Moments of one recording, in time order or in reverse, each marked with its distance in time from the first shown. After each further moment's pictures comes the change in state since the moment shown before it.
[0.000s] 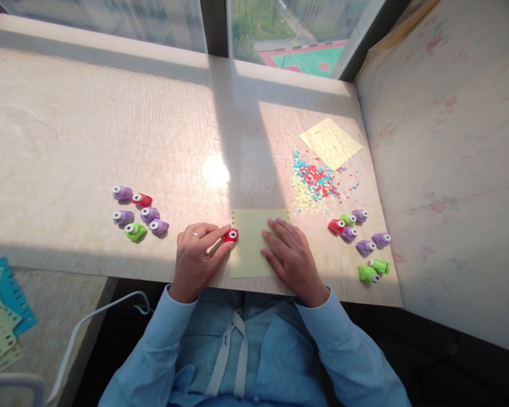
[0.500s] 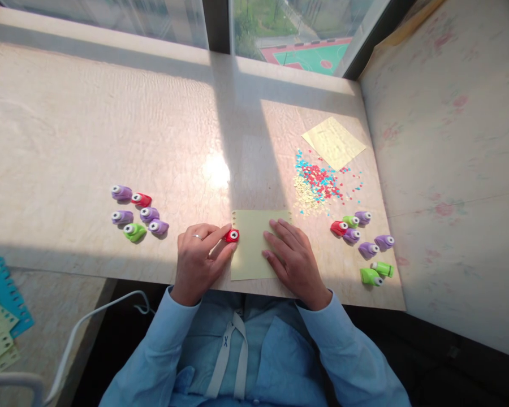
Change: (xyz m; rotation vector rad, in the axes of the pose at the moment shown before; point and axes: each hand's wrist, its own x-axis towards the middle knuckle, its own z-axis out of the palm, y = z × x) left_hand -0.002 0.002 0.000 0.056 -0.004 0.030; right_hand 0.000 0.001 0.001 0.015 0.019 -0.017
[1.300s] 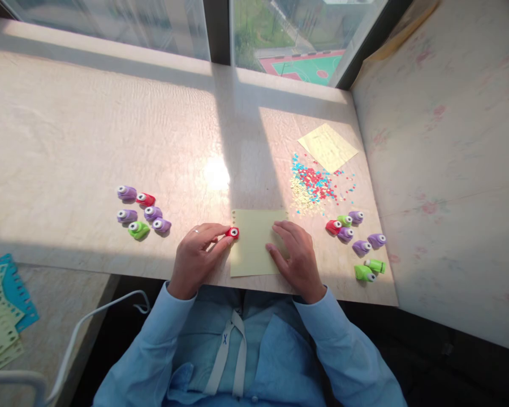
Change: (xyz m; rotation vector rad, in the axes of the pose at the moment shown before) left_hand 0.008 -0.001 -0.007 -0.377 -0.036 -0.066; right_hand -0.003 0.002 0.001 0.021 0.143 0.109
